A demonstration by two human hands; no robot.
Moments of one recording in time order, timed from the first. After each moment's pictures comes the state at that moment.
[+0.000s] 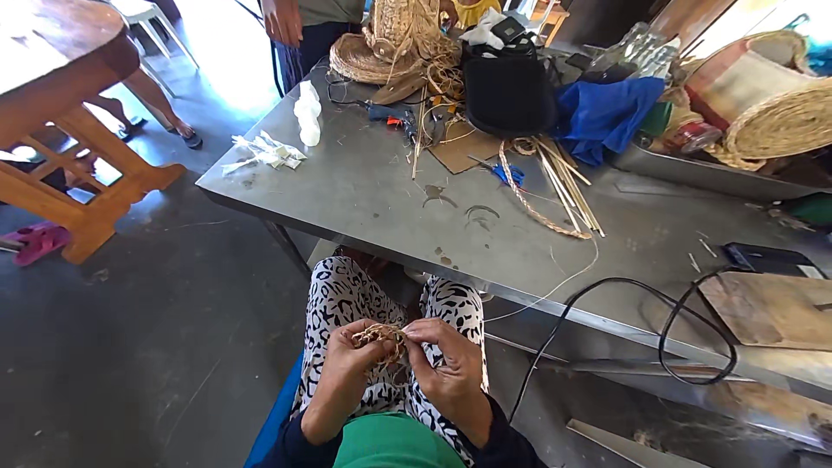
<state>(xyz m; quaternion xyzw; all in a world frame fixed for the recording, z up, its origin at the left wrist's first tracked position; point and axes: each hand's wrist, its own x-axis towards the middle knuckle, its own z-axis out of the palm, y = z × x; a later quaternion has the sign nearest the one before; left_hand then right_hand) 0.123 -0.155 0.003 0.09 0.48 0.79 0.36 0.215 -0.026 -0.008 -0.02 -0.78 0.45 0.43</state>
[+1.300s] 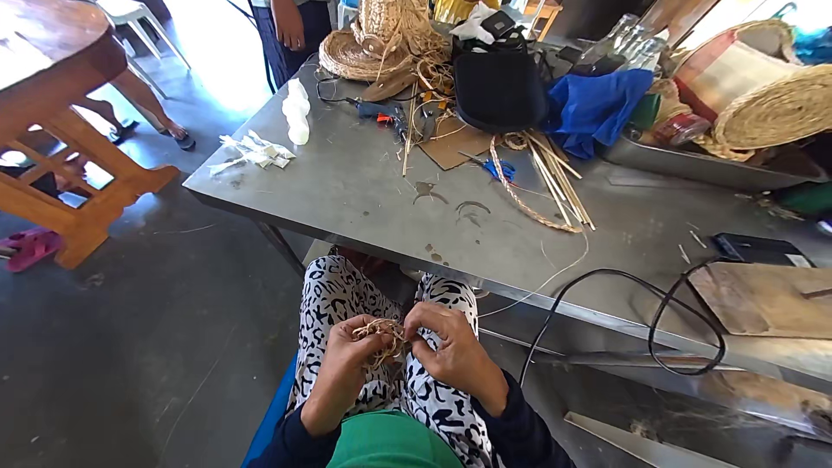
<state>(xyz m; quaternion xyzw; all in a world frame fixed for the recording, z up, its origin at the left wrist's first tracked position) 0.125 -0.143 0.007 0.06 0.50 0.77 0.39 0.215 0.017 0.010 0.05 -0.84 0.48 0.25</state>
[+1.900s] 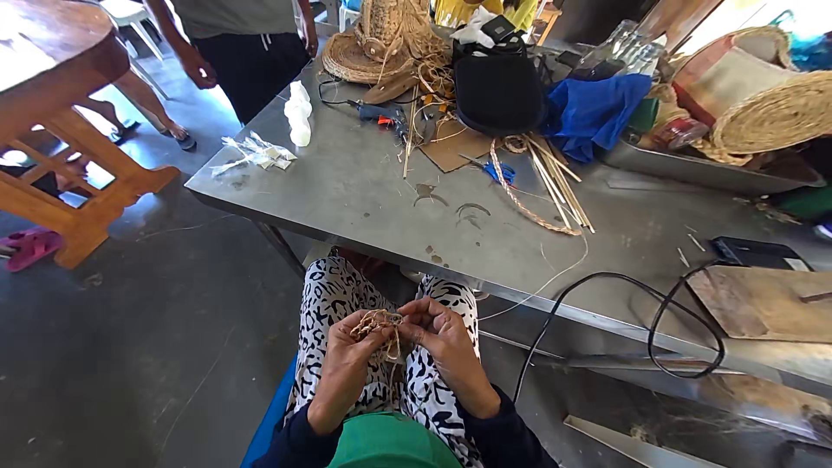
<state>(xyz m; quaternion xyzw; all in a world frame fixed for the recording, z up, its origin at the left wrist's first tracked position) 0.126 -0.138 -0.013 0.15 0.48 0.81 0.29 0.216 -0.007 0.010 -0.18 -0.59 0.77 0.19</state>
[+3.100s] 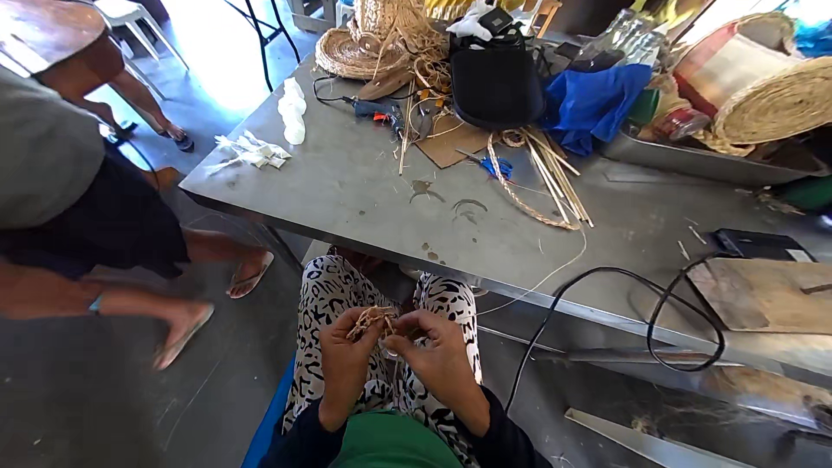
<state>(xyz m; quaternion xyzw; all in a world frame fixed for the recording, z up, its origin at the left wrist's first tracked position) 0.131 -0.128 -0.027 0.21 0.58 0.78 0.11 0.222 -0.015 0.001 -0.14 -0.80 0.52 0.27</state>
